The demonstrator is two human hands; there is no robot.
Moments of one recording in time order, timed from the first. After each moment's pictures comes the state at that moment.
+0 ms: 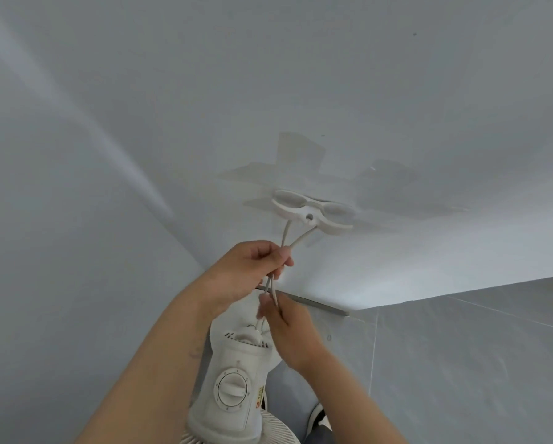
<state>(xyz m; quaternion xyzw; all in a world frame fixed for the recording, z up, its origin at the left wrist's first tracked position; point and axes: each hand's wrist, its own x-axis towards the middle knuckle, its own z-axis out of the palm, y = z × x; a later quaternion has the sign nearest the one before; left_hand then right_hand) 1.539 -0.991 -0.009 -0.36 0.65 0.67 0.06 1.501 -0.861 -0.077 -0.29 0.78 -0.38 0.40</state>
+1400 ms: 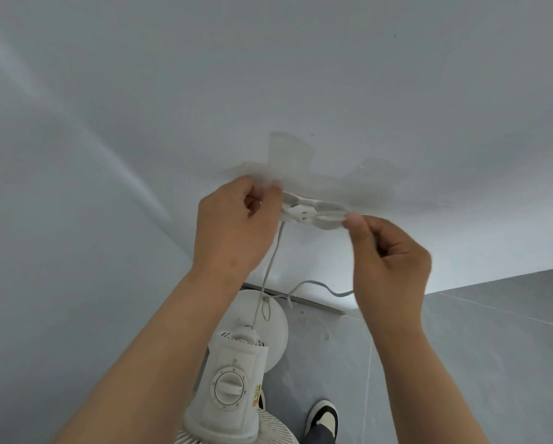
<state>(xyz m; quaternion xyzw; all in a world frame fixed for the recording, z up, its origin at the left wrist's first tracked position) 1.511 -0.992 0.040 -0.43 0.77 0.40 -0.26 1.438 -0.851 0.043 -0.15 0.78 -0.60 0.08</state>
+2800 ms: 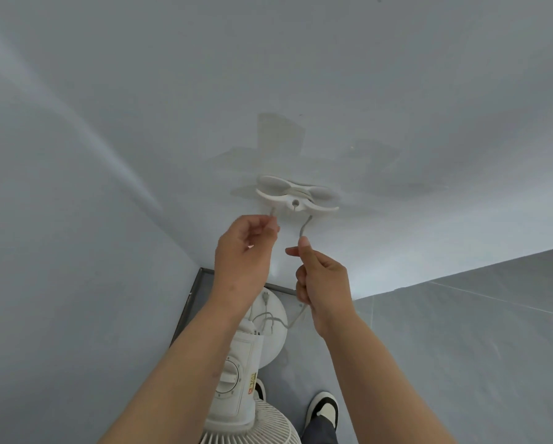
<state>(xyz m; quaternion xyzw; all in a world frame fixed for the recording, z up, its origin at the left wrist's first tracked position) 1.523 -0.953 -0.011 -0.45 0.61 0.62 -0.22 1.458 -0.861 -0.035 0.05 0.68 -0.62 0.39</state>
